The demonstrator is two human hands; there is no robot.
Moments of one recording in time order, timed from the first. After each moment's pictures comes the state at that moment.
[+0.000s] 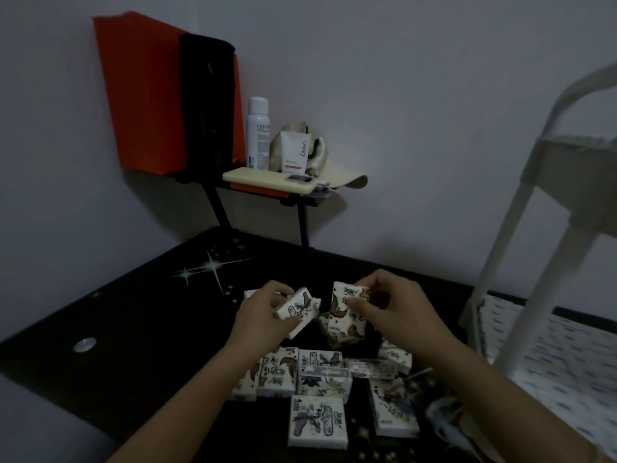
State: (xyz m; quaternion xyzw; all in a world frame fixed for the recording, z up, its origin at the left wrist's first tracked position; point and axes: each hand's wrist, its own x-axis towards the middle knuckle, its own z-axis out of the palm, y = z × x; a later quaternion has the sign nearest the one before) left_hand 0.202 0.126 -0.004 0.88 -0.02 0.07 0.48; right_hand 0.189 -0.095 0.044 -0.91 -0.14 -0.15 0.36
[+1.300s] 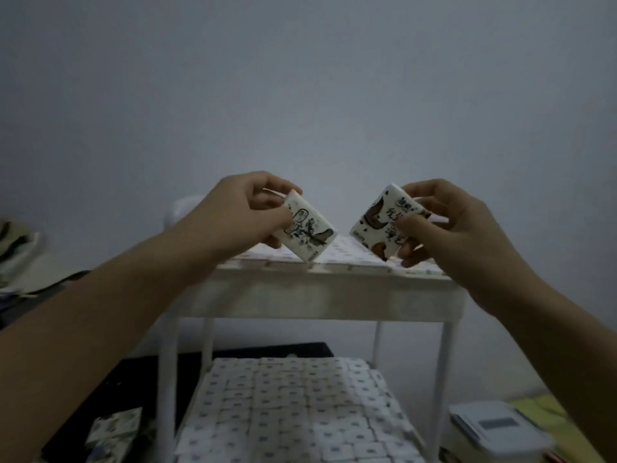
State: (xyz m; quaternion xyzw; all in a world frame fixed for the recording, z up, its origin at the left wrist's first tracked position) left_hand 0.064 -0.164 0.285 0.67 -0.45 0.07 0.59; right_hand -0.076 -0.361 0.279 -0.80 0.01 -0.45 0.40
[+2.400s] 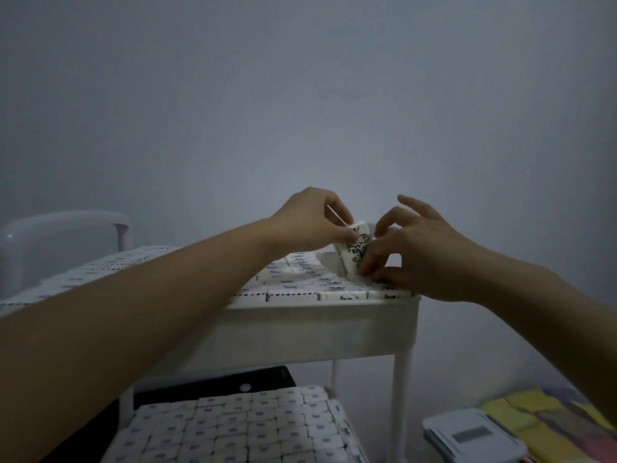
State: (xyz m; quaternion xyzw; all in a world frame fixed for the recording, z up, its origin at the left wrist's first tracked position) left_hand 0.087 -0.355 0.313 0.72 -0.54 0.06 0.43; right_hand -0.066 -0.468 0.299 -0.94 0.03 -0.27 -0.21
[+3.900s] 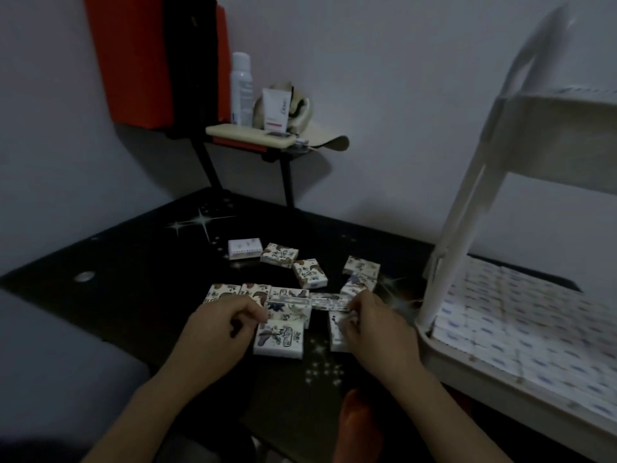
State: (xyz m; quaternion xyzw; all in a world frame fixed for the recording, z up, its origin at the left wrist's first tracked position) left_hand 0.087 0.125 -0.034 0.92 -0.10 0.16 0.35; right_hand 0.111 -0.124 -0.030 -0.97 -0.07 -0.15 0.16
